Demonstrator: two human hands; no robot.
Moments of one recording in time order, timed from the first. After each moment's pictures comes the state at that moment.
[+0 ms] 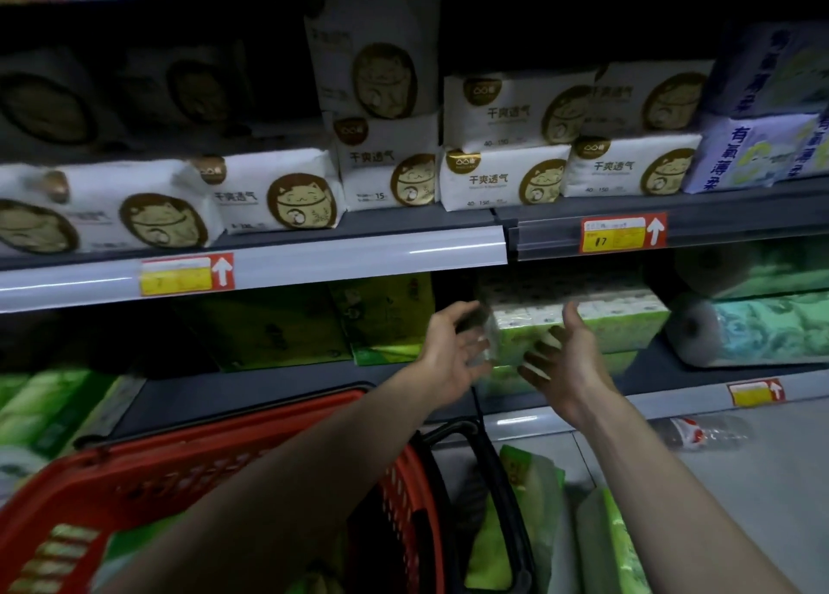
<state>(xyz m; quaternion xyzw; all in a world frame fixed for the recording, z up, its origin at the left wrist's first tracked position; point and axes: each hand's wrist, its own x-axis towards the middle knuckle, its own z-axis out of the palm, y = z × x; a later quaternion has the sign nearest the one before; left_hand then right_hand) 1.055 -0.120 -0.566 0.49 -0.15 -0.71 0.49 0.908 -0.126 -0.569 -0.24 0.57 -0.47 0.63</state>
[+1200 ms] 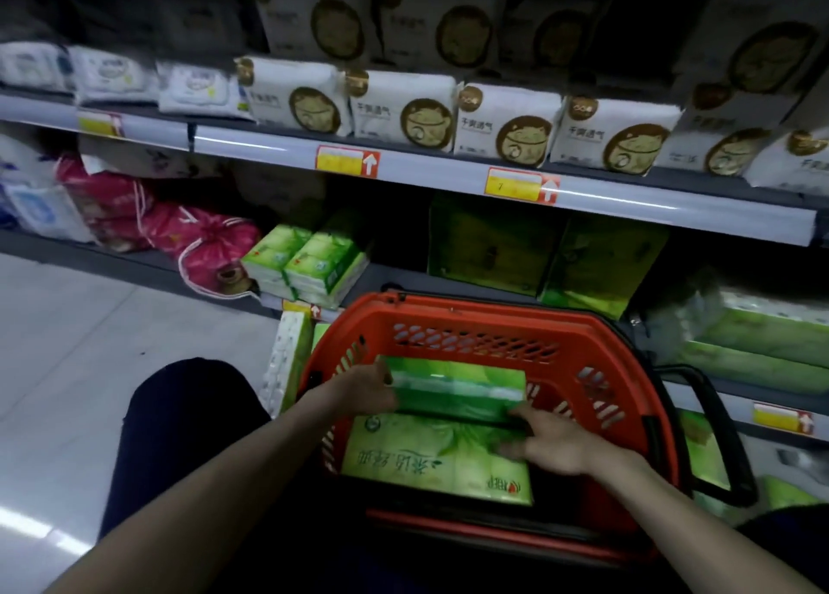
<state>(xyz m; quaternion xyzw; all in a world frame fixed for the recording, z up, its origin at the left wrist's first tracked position) 1.405 0.190 -0.606 0.80 -0.46 -0.39 0.02 1.121 0.084 -0.617 -0.76 0.46 0.23 0.39</state>
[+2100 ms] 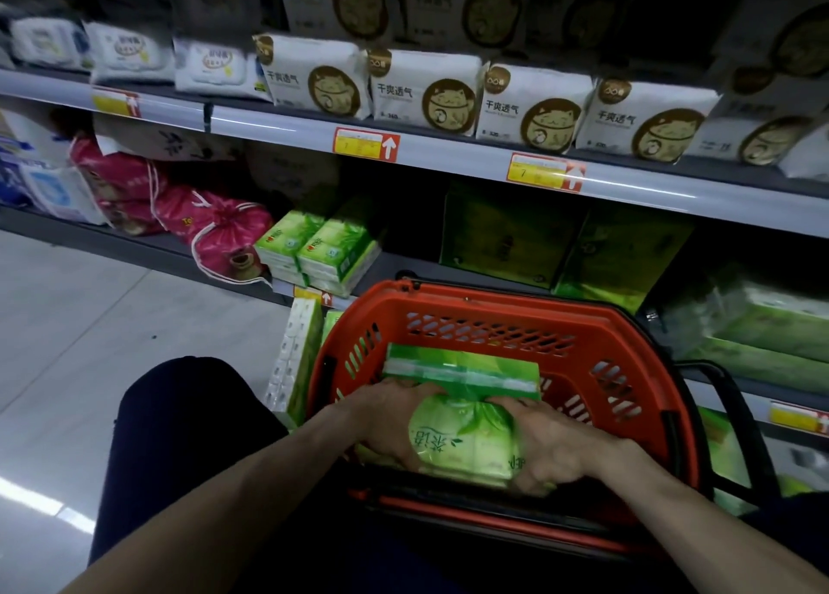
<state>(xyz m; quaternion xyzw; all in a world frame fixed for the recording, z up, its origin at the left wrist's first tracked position) 1.389 0.220 -0.627 0.68 -0.66 -0.31 -0.08 1.136 0.096 -0.635 -0.86 0.33 0.25 0.29</state>
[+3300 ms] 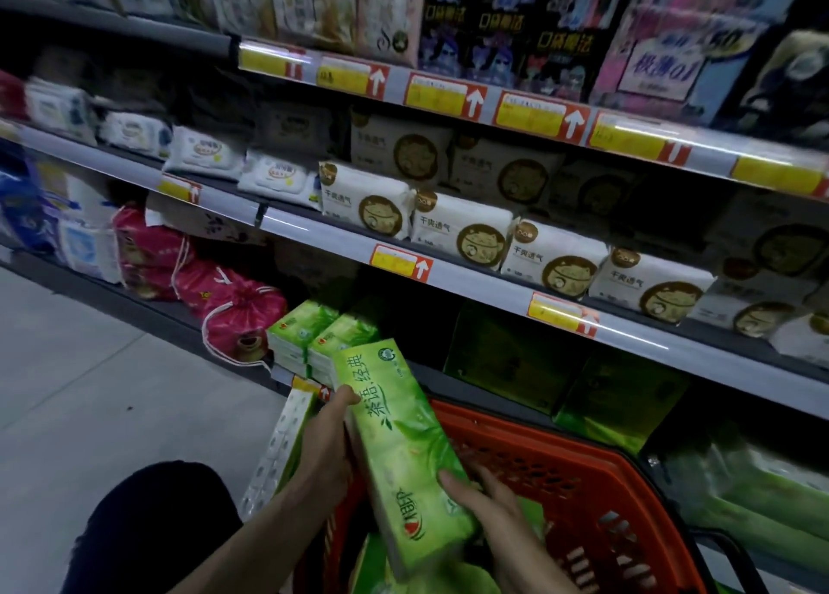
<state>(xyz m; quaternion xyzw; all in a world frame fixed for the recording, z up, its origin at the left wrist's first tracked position) 1.437 0.212 -0.551 0.58 0.01 -0.43 0.69 1.230 0.144 -0.553 -0.56 0.47 -0.11 0.68</state>
